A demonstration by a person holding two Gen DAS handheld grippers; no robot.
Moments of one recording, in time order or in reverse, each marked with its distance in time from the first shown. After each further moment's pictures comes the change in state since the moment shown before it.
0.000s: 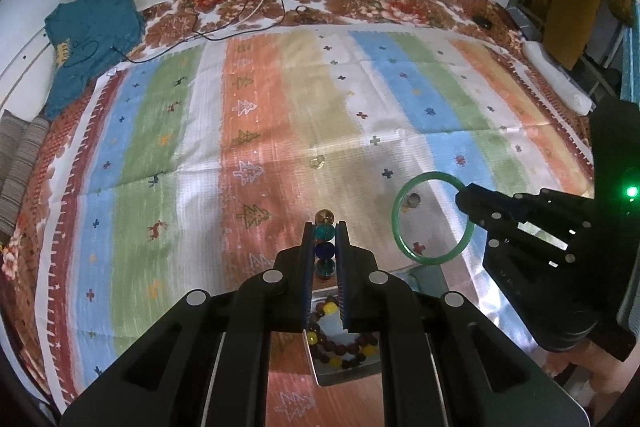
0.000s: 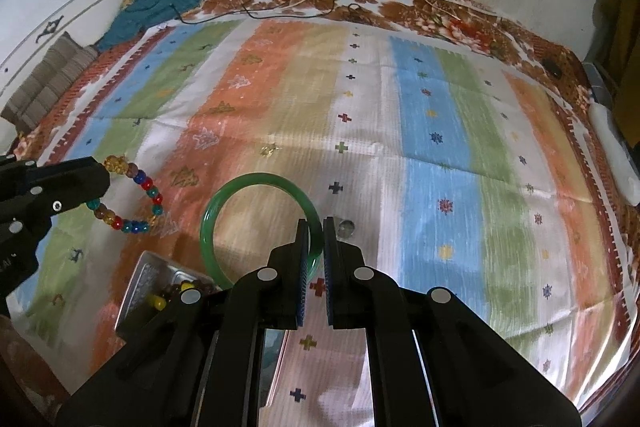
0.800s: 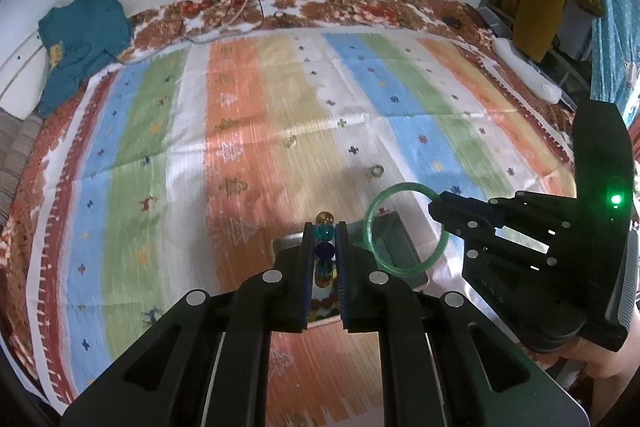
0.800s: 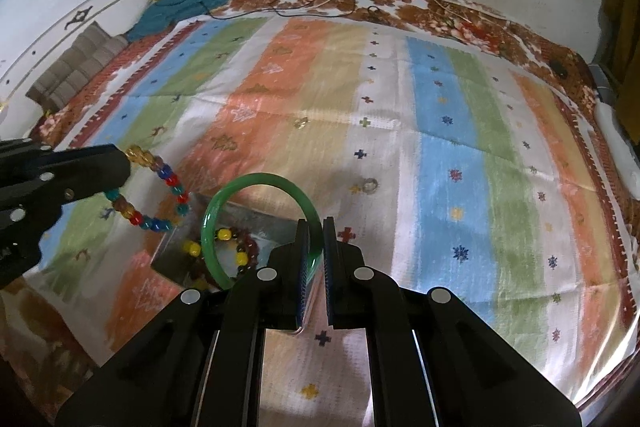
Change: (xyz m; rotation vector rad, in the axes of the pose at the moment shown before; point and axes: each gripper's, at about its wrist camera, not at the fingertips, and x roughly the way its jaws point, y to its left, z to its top) left arm -0.035 -0.011 -0.047 0.025 -0.019 -0.071; right arm -0.038 0.015 -0.044 -0.030 -0.013 0.071
